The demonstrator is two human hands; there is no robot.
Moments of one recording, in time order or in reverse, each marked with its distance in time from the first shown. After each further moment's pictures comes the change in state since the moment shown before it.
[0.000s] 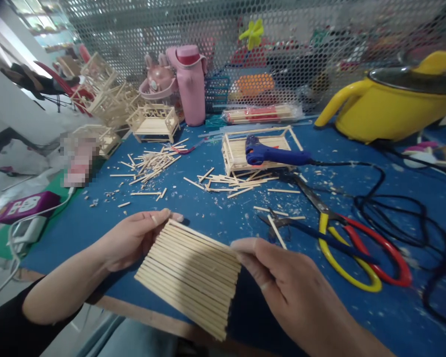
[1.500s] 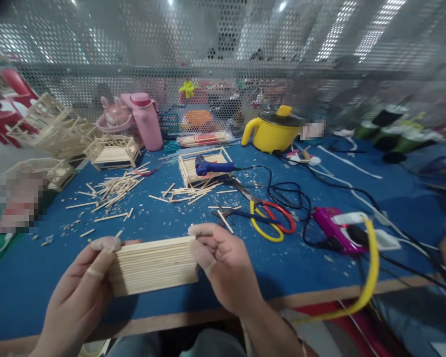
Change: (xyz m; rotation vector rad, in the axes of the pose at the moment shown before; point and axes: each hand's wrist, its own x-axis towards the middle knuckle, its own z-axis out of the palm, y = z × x) left_hand -0.047 -0.040 0.025 0.069 0.242 0.552; right_hand -0.008 -0.053 0.018 0.808 0.351 0.496
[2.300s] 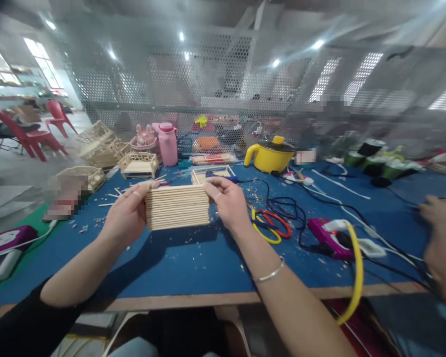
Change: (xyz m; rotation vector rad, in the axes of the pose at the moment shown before) left_hand 0.053 0.049 0.020 -0.291 -0.272 0.202; right_hand 0.073 -0.028 0.009 0.285 0.073 -0.311
